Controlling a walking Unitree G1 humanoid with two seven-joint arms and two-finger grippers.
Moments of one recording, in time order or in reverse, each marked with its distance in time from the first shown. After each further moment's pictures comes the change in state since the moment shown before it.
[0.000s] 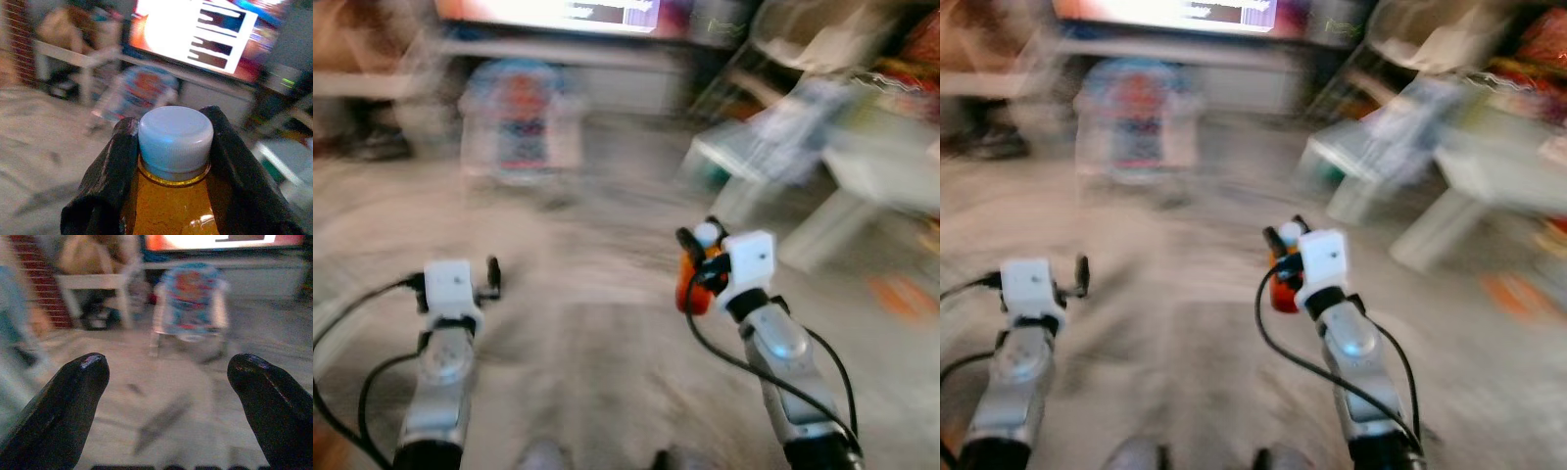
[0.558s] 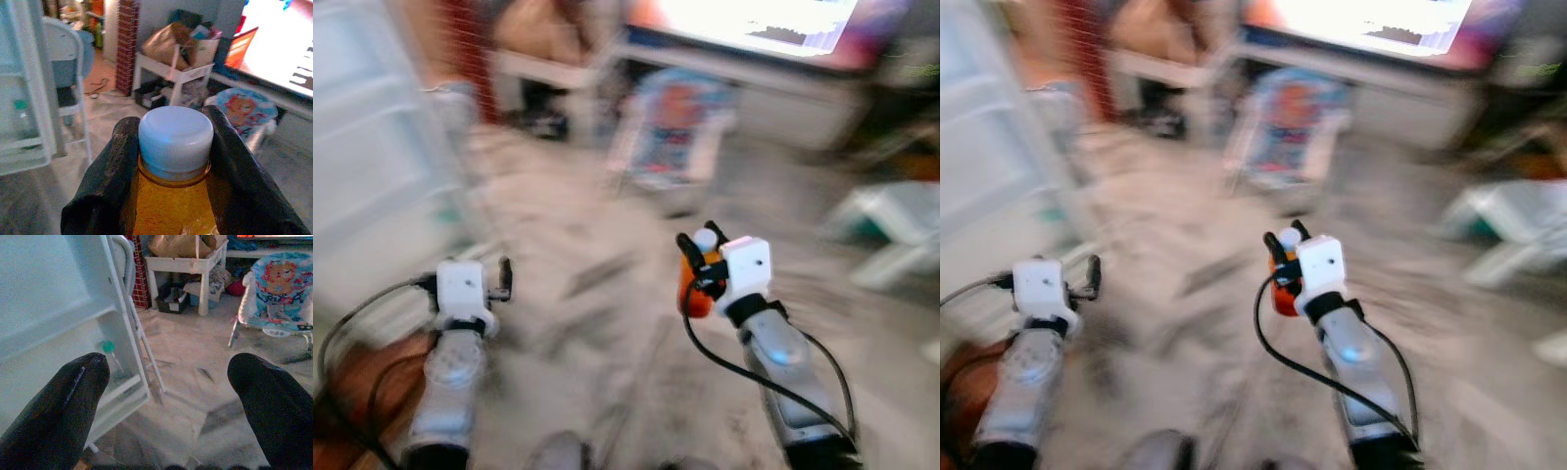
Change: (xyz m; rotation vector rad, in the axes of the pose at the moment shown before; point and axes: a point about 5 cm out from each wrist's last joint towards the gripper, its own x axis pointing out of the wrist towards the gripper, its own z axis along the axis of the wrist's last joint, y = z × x) left arm -0.005 -0.015 -0.002 0.007 -0.004 -0.078; right arm -0.004 -0.001 -0.011 -0.017 0.025 -0.014
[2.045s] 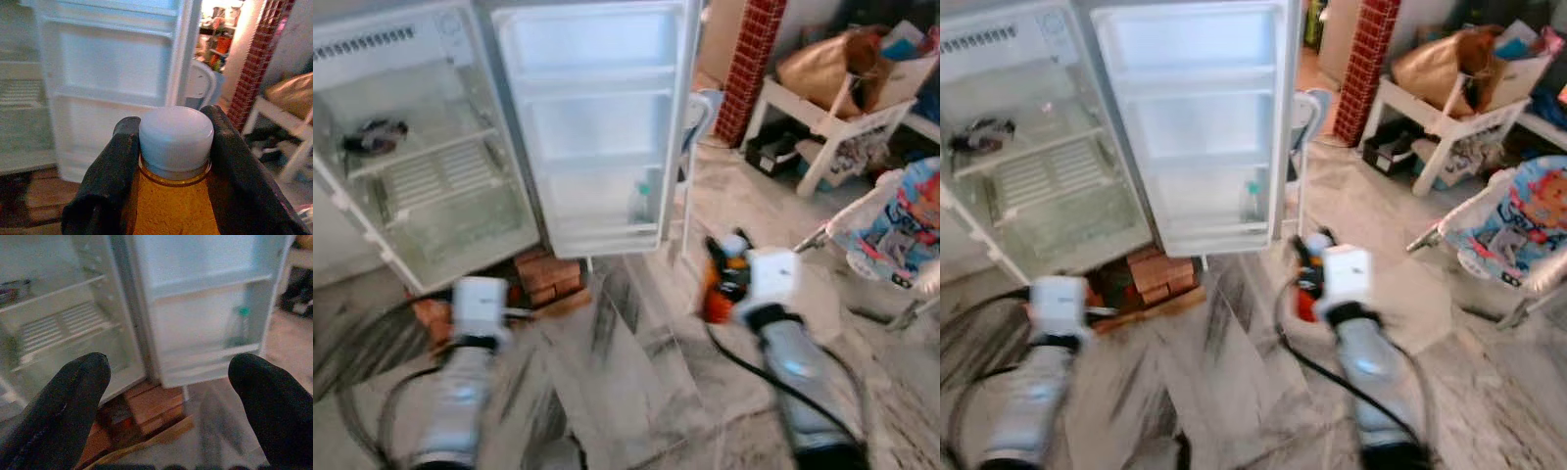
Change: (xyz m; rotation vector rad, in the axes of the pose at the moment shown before) left arm -0.011 -0.017 -0.007 -0.002 0.006 -0.130; right arm -0.012 -0.022 -0.013 0.018 -0.002 -0.149
